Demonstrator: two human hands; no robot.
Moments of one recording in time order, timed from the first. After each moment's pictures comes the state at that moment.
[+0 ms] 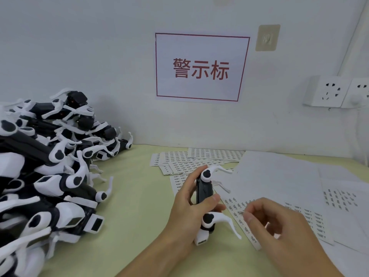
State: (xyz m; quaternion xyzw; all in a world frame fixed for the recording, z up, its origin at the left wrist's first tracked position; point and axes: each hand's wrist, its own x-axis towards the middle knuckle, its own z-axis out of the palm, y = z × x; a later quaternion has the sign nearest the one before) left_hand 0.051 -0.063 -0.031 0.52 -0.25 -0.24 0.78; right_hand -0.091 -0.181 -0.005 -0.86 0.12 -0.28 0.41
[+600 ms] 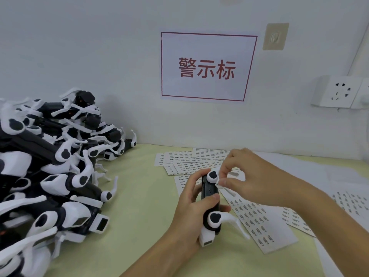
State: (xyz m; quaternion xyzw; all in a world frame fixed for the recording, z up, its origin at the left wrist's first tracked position) left_hand 0.053 -0.060 -0.025 0.48 -0.22 -0.29 0.80; right_hand -0.011 -0.206 0.064 -0.97 0.02 -0.10 0.22
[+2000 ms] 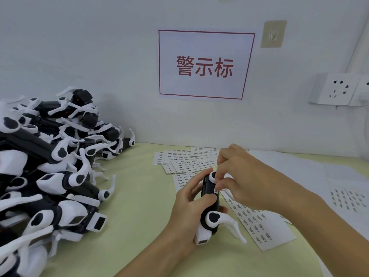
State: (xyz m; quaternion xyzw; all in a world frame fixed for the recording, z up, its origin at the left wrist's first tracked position) left_hand 0.049 -0.058 -0.018 0.50 -0.22 -0.27 0.79; right_hand -0.011 -0.193 0.063 -0.99 -0.03 -0.12 0.07
